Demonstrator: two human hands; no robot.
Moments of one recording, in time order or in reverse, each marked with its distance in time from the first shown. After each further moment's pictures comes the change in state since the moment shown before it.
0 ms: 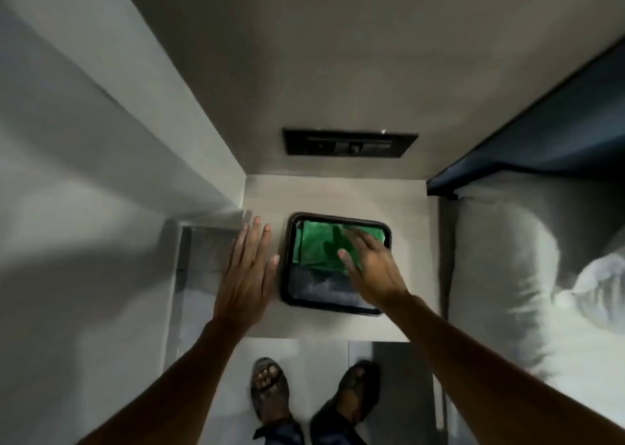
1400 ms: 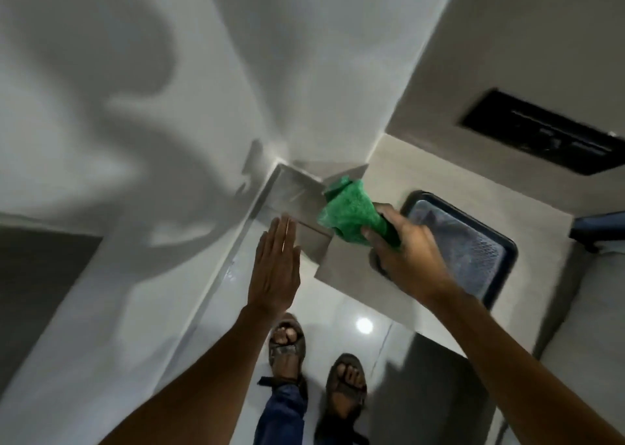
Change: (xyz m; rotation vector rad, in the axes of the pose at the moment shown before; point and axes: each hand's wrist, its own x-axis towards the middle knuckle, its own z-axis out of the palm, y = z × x) left_hand -0.154 -0.092 0.018 -0.016 0.088 -0.498; right_hand -0.027 -0.159 0.053 0.086 -0.132 -0.363
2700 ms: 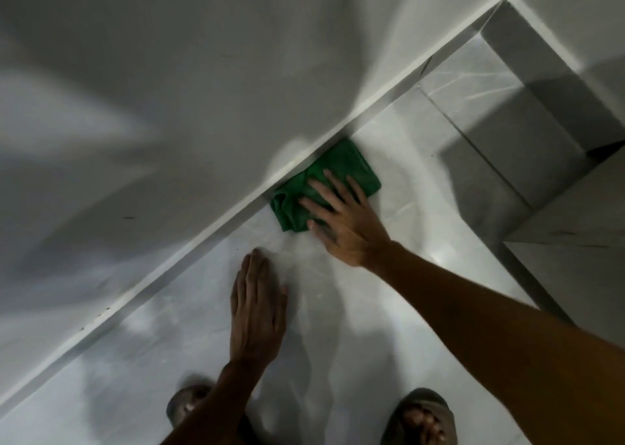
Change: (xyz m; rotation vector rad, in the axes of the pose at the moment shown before) left_hand -0.275 -0.310 0.294 -0.083 0.161 -0.676; right_hand 0.124 0.188 0.584 -0.611 -0.265 -0.948
